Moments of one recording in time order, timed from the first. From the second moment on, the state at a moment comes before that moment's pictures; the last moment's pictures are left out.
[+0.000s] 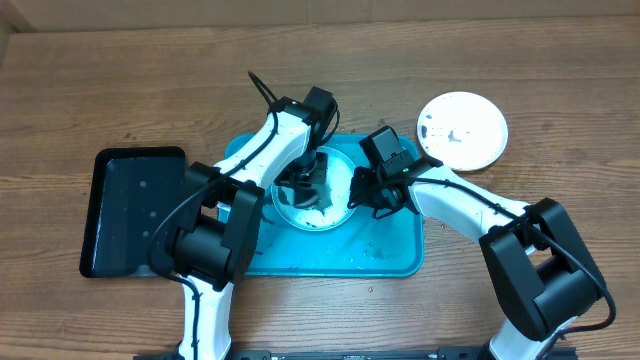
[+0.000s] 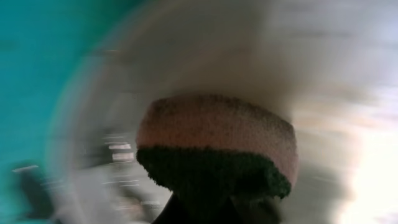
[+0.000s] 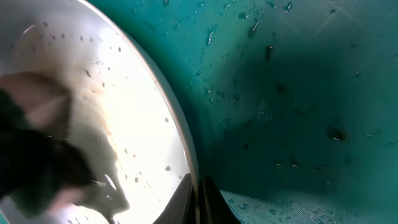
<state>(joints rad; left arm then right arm) -0.43 2.15 1.58 -1.06 -0.09 -0.37 0.53 1.86 1.07 -0.40 -0.17 0.73</state>
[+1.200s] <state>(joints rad) -0.17 2.11 1.88 -1.29 -0.06 -0.39 0.54 1.86 1.17 -0.54 -0.15 0.64</state>
